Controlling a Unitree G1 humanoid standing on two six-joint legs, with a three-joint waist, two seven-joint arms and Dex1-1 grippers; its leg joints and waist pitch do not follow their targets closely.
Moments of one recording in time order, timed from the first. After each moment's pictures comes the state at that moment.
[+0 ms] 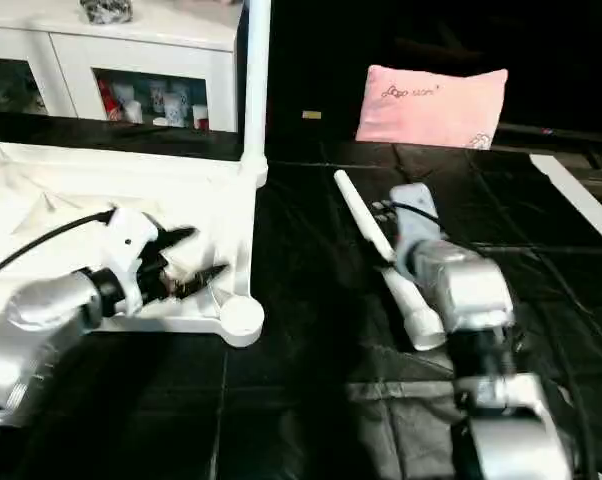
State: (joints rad) left arm -0.25 0.49 -0.10 -0.22 -0.27 0.55 -0.73; right arm -0.62 -0.34 -0.03 0.40 0.10 0.91 0.25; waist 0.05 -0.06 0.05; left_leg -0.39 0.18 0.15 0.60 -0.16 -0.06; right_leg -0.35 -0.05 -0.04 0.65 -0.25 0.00
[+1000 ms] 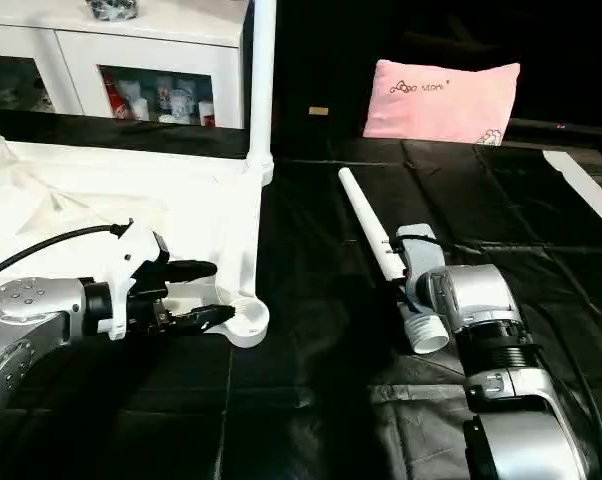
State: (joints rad) left arm -0.25 0.58 -0.13 -0.28 -0.36 0.69 -0.87; right arm -0.62 -0.39 0.03 0.50 0.09 1.02 0.34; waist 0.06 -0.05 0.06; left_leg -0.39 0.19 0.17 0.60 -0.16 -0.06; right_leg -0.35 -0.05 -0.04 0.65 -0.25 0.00
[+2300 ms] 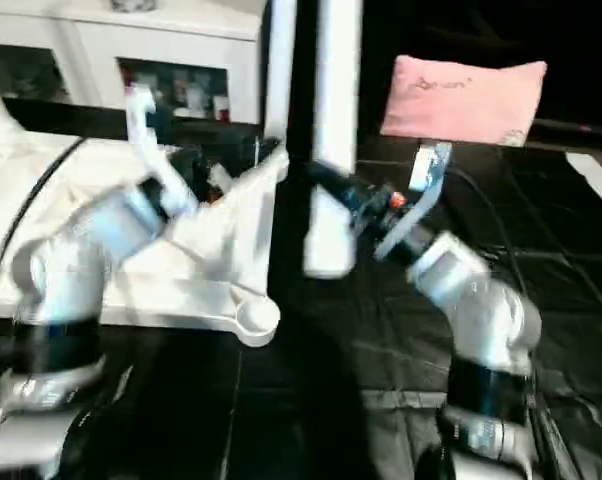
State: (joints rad) left arm -0.72 0.04 0.22 0.01 -0.69 0.81 -0.45; right arm -0.46 -0.12 -0.33 -0.08 0.83 0.91 0.72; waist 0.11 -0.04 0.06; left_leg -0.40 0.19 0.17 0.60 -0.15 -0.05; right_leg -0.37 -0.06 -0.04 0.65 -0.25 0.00
